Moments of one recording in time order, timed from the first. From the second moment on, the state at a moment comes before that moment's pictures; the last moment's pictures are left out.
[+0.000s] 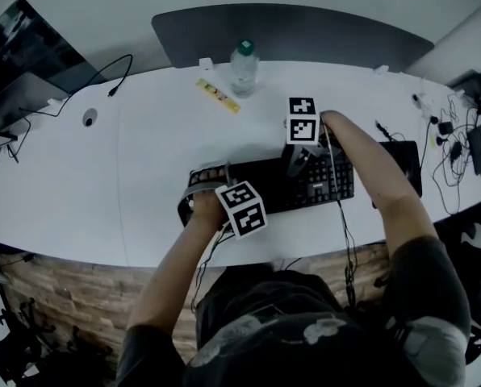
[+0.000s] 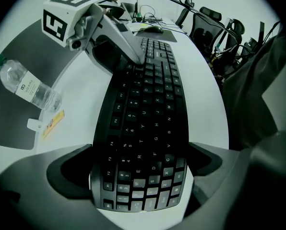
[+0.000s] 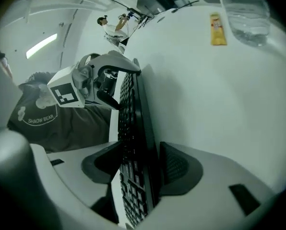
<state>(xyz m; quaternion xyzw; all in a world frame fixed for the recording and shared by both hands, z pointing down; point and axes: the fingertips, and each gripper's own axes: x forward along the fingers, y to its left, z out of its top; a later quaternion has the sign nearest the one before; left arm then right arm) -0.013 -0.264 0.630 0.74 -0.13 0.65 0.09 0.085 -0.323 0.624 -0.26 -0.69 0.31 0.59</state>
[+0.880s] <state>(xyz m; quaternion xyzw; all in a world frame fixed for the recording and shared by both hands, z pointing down) -0.011 -0.267 0.608 0.73 -0.19 0.66 -0.04 0.091 -0.281 0.599 -0.30 -0.66 0.33 0.60</state>
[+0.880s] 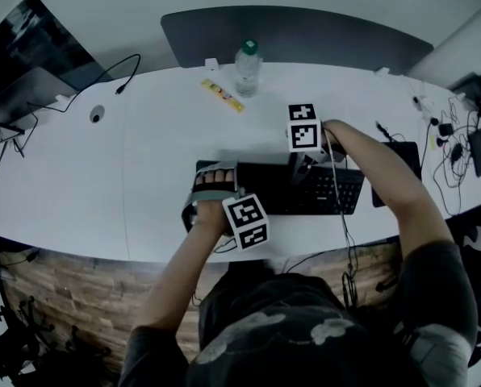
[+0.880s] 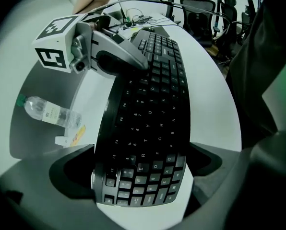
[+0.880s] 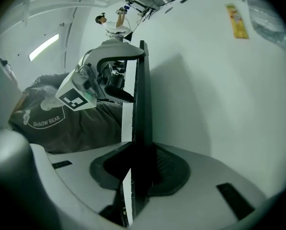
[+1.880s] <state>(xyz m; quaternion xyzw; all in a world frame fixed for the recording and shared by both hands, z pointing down) -0.031 -0.184 0.521 0.80 -0.45 0.32 0.24 0.102 -0.242 0.520 0.06 -0.84 0.36 0.41</state>
